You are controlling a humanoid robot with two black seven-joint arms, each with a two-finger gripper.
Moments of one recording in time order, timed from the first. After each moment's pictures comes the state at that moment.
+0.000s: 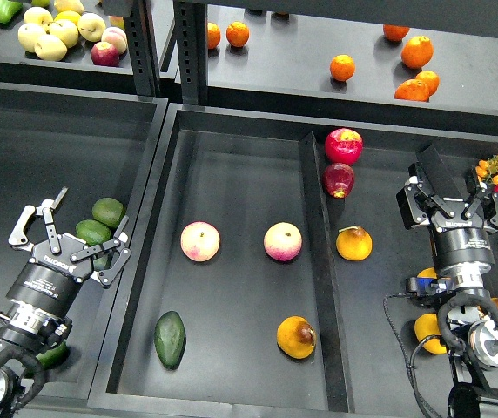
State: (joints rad) left arm 0.19 0.00 -1.42 -1.38 0.05 -0.49 0.11; right arm 0.05 0.02 1.57 1.23 0.35 0.34 -0.11
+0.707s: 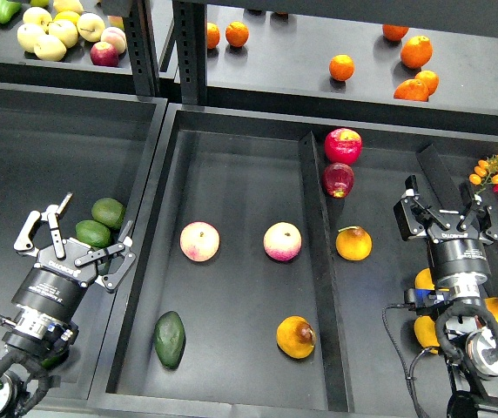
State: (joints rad) left arm 0.20 0.00 -1.39 -1.38 0.04 -0.49 0.13; right arm 0.04 0.01 1.56 1.22 0.35 0.34 -0.12
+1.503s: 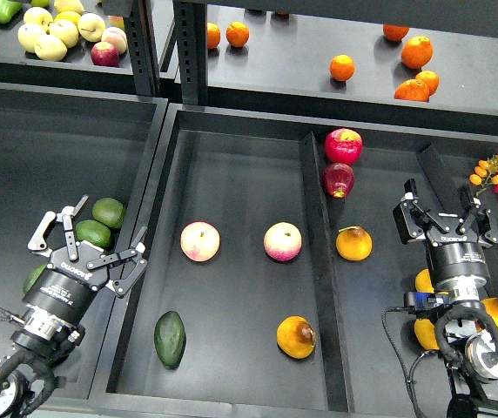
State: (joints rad) left arm 0.06 0.00 -1.36 -1.37 0.14 -0.49 0.26; right arm 0.03 0.01 1.56 1.21 0.35 0.34 -0.12
